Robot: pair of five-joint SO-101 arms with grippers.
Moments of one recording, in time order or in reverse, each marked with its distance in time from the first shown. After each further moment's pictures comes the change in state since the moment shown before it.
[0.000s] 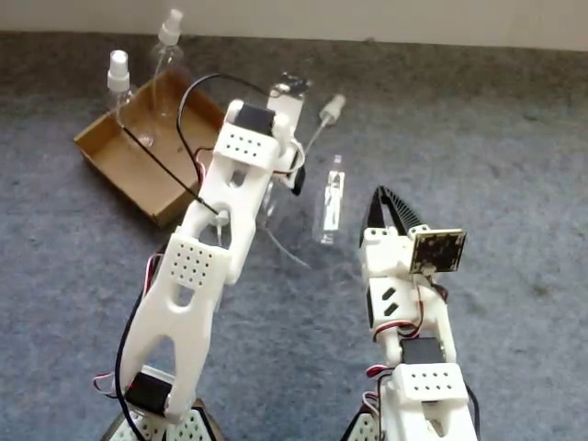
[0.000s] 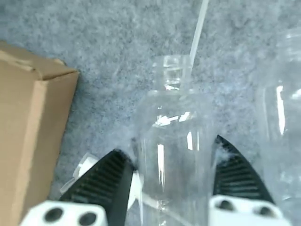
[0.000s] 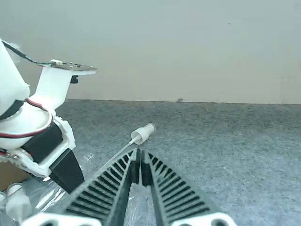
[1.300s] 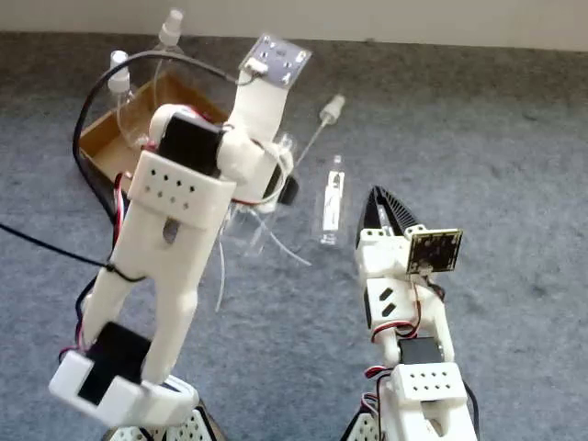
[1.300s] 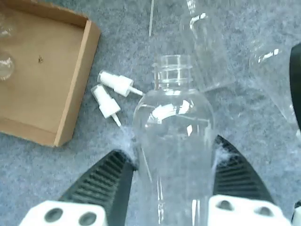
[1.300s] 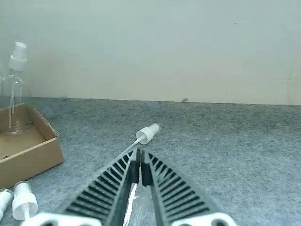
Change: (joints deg) left arm 4.6 -73.7 62.1 2.3 0.0; right arm -1.1 0.0 0.0 0.0 0.0
